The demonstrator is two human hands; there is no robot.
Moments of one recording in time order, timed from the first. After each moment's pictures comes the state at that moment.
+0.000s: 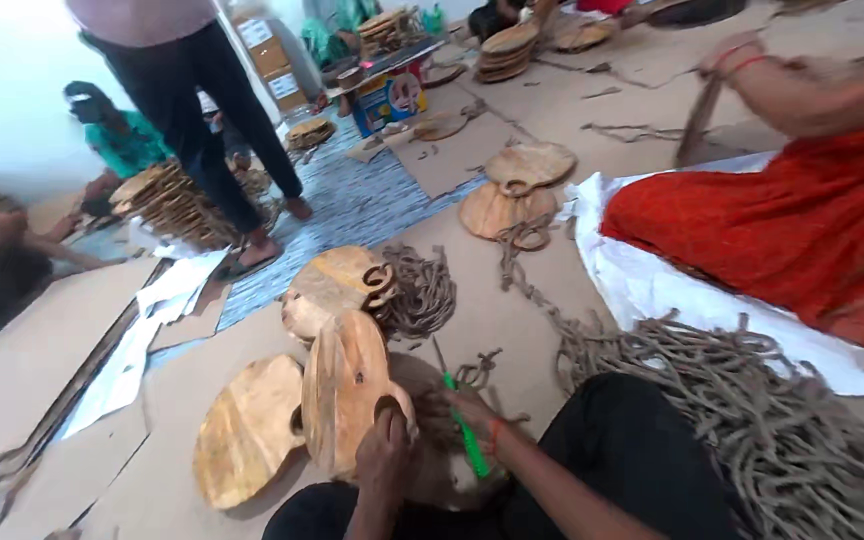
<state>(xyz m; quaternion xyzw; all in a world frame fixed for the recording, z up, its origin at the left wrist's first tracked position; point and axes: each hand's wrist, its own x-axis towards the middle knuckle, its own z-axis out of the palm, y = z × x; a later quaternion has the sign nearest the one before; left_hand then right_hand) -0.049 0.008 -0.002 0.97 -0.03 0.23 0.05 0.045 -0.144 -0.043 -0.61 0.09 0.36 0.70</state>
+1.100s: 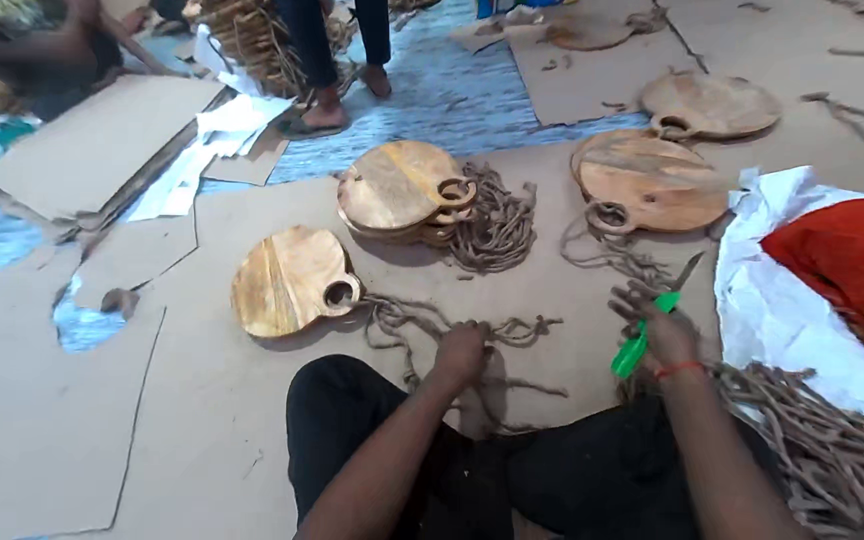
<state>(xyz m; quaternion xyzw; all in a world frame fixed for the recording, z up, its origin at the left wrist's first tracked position) 0.028 -0.014 -0.051 0.93 0.08 -0.23 0.28 0.170 -0.286 -0.077 -0.71 0.18 0.10 0.67</state>
